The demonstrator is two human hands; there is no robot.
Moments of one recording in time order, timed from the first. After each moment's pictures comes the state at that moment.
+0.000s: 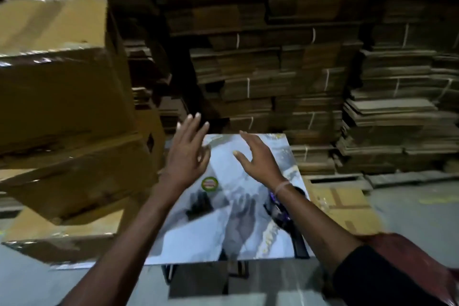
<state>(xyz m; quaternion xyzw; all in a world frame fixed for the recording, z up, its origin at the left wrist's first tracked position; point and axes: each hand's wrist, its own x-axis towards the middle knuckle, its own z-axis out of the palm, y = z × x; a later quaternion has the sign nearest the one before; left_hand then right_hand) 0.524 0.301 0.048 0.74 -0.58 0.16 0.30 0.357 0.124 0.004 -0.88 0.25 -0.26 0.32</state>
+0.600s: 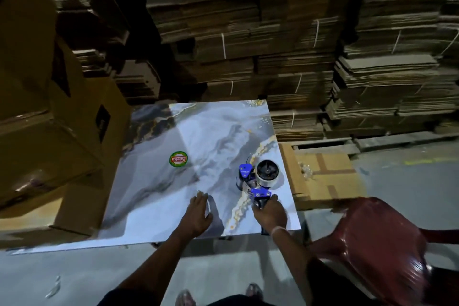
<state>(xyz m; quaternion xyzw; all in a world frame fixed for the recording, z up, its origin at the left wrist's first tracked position) 0.393 0.270 -0.213 0.82 -0.43 -0.36 0.12 0.192 0.111 -0.220 -0.71 0.62 0.00 0.34</state>
